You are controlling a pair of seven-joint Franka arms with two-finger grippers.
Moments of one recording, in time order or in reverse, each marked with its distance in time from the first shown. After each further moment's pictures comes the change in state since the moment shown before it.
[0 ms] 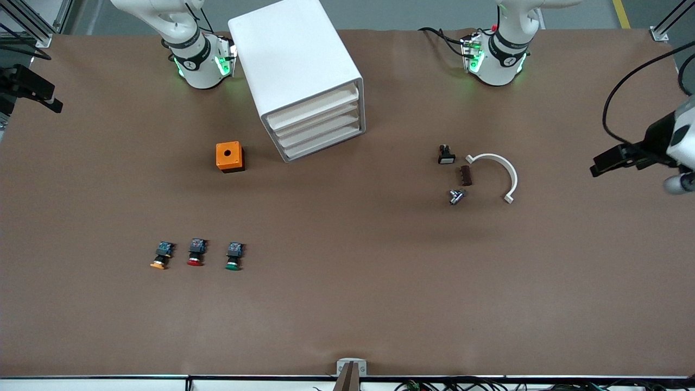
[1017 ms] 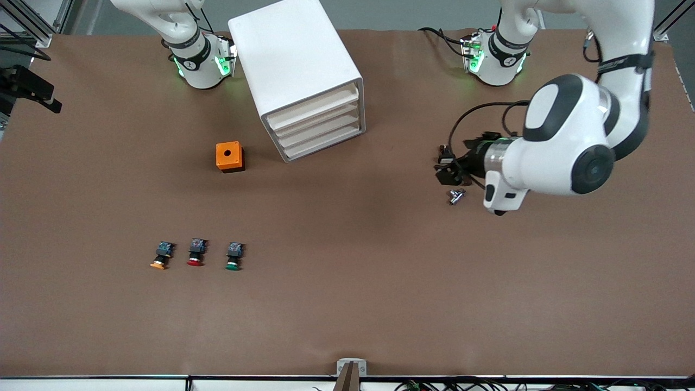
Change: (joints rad) left arm -0.303 0.265 -0.027 0.095 -0.482 -0.163 -1.017; right arm 0.000 -0.001 0.000 -0.001 -0.015 0.002 0.001
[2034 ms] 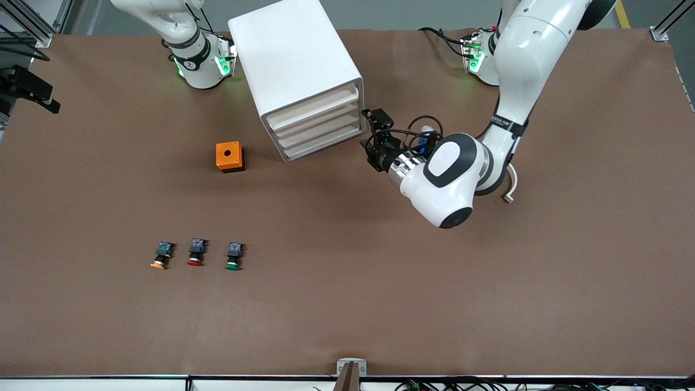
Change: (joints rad) left arm -0.056 0.290 -0.172 0.053 -0.408 -0.072 -1.116; right arm 0.000 0.000 -0.001 0.000 -0.003 0.007 0.001
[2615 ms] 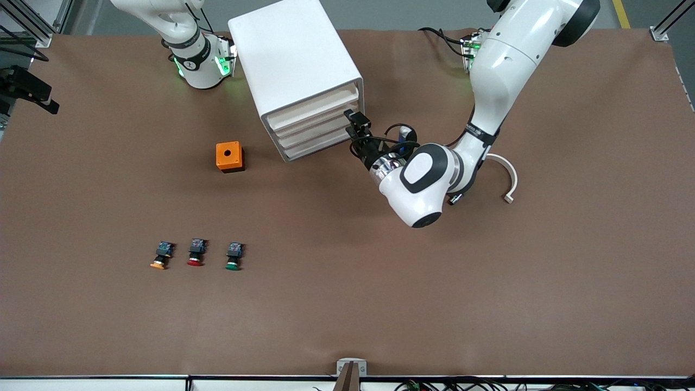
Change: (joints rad) left arm -0.062 0.091 -0.001 0.004 -0.077 -0.004 -0.088; right arm -0.001 0.000 -0.003 0.000 0.000 0.002 0.001
